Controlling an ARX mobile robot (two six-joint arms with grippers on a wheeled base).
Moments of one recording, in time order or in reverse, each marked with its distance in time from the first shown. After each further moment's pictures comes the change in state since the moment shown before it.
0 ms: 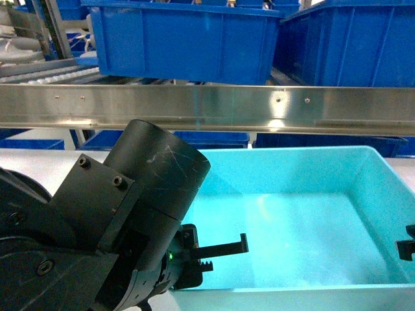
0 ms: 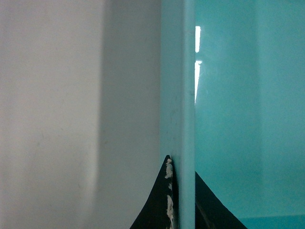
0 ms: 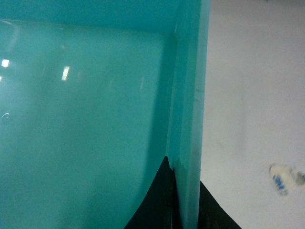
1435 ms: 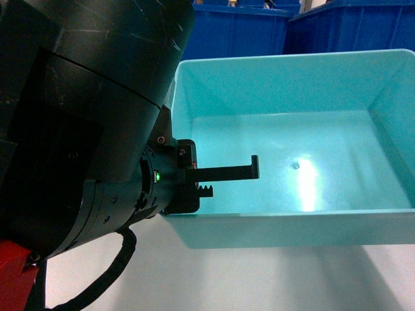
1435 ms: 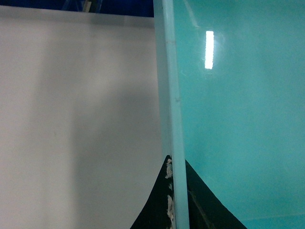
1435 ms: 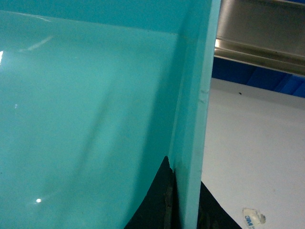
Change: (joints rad) left arm -0.024 -0.261 -0.004 -0.001 -0.121 0.168; right arm -0.014 -0.322 -0.013 -0.048 -0.093 -0.053
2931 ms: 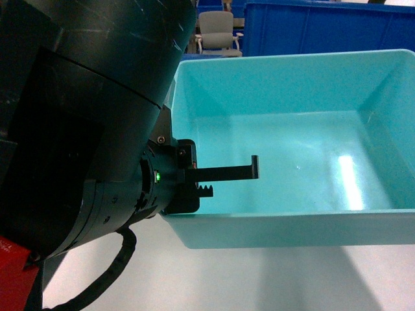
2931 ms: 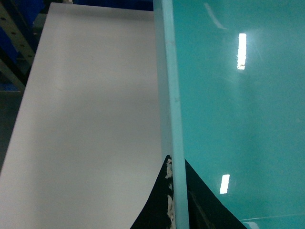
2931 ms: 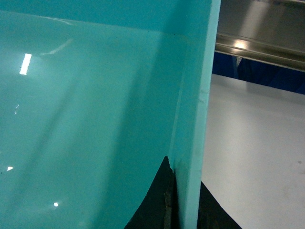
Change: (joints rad) left arm 0.000 0.000 0.000 0.000 -0.001 0.000; right arm 0.000 0.001 -0.001 0.002 -0.001 0.000
